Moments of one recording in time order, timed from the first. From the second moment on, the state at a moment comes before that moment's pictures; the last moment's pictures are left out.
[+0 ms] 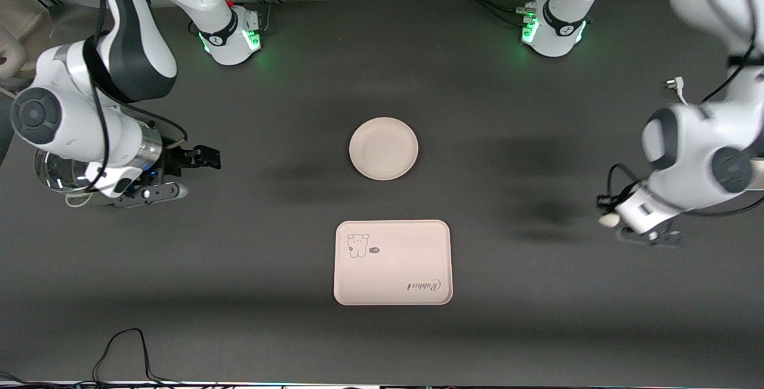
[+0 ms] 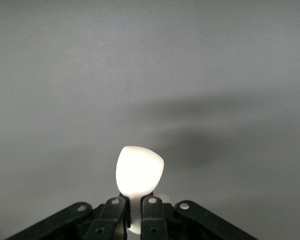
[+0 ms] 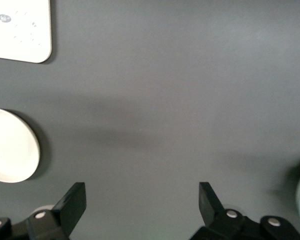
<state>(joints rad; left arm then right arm) -0.06 0.25 0.07 -1.86 -0.04 2.04 0.17 0.25 0.13 -0.08 -1.85 0.14 1.83 0.01</state>
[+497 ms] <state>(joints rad) -0.06 -0.06 0.07 -1.86 -0.05 1.76 0.13 0.33 0.08 -0.08 -2.08 0.21 2.05 0.02</state>
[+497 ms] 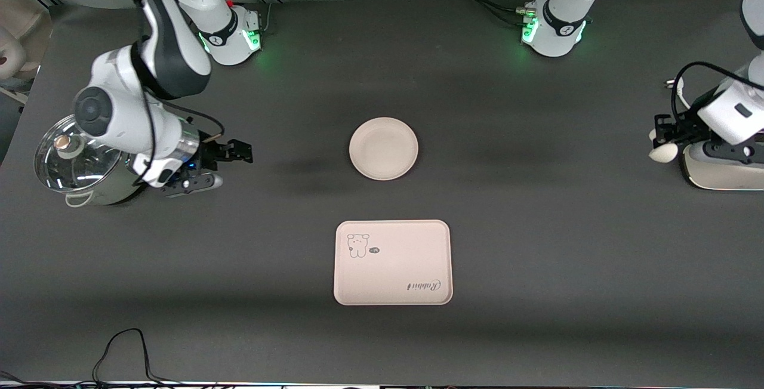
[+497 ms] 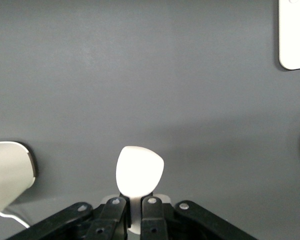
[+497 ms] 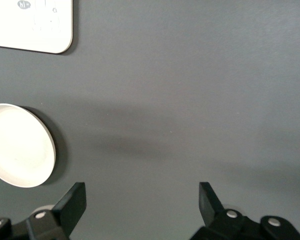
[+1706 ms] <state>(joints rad) -0.47 0.49 -0.42 -1.85 0.11 2.27 -1.22 0.39 0.08 0.05 -2.22 0.21 2.30 0.23</state>
